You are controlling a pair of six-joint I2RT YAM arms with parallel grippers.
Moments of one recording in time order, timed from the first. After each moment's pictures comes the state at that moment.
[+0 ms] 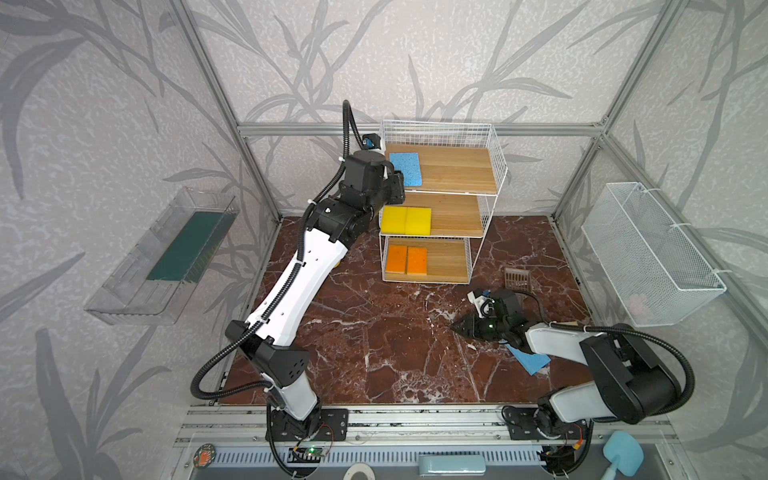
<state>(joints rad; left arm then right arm) -0.51 1.70 2.09 -0.68 -0.22 -0.34 0.38 1.45 0.43 0.18 -0.59 0.62</state>
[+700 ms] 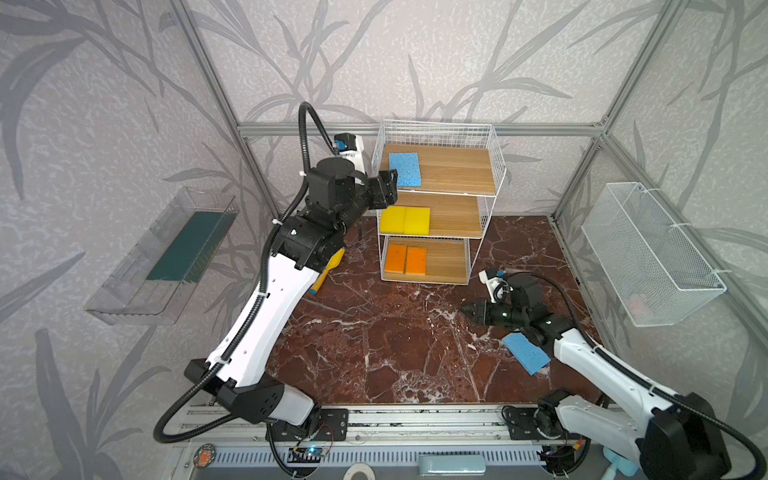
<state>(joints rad) -0.51 1.42 1.84 -0.58 -0.14 -0.38 0.41 1.04 0.67 -0.24 -0.49 0.54</state>
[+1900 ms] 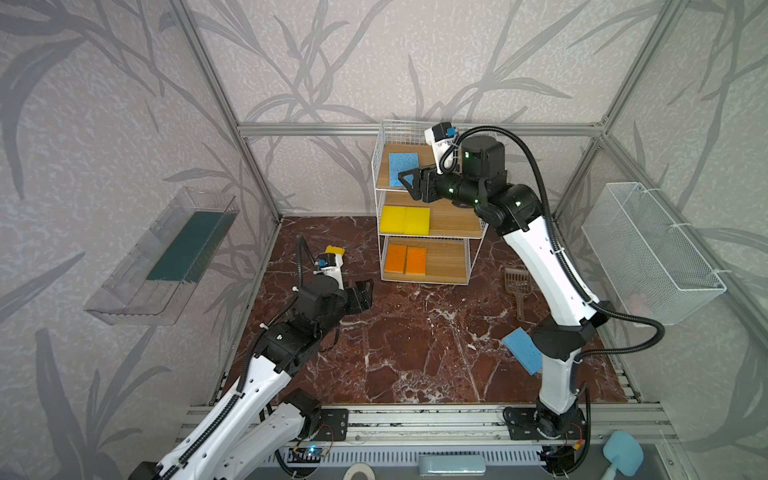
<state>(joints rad) -0.51 0.79 0.80 -0.47 -0.11 -0.58 0.63 2.01 2.60 -0.80 -0.18 0.28</state>
